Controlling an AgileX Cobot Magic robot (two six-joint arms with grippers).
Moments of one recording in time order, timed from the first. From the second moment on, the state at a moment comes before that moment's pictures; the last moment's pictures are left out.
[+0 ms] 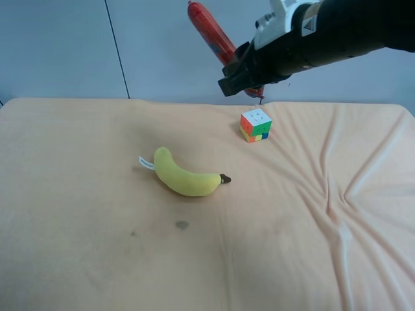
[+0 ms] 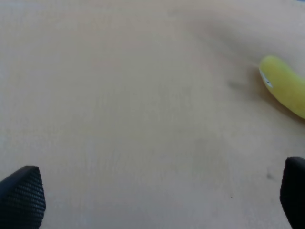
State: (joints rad) left arm -0.06 -0.01 -0.50 0.02 1.06 -0.12; right arm 0.64 1.45 -1.04 -0.09 0.24 -0.18
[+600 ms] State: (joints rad) left arm -0.06 -0.01 -0.50 0.02 1.06 -0.12; right arm 0.69 1.57 -1.15 -0.07 0.21 -0.26
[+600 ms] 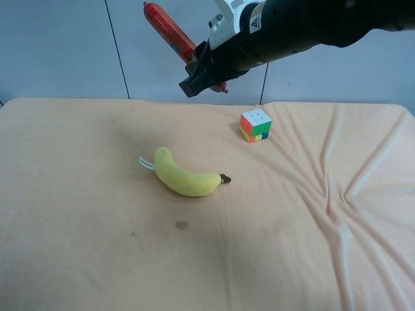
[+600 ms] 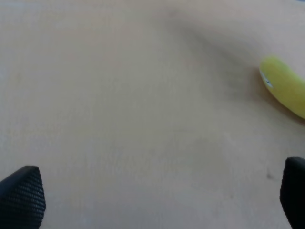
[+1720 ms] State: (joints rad) left arm -0.06 -0.01 -0.50 0.02 1.06 -0.12; right arm 0.69 1.57 -1.15 -0.07 0.21 -0.26
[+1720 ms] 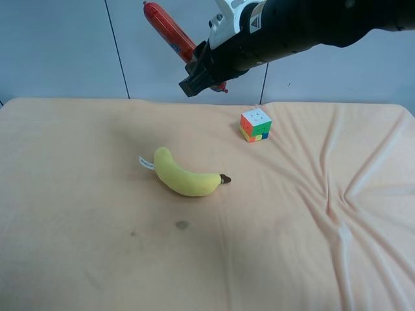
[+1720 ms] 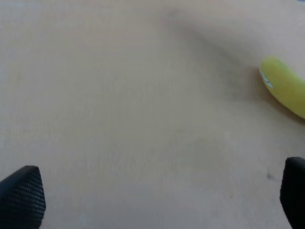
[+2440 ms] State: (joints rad) left arm -0.06 0.15 -0.53 -0.16 0.81 -0.09; right arm 0.69 1.57 -1.15 -0.07 0.21 -0.26
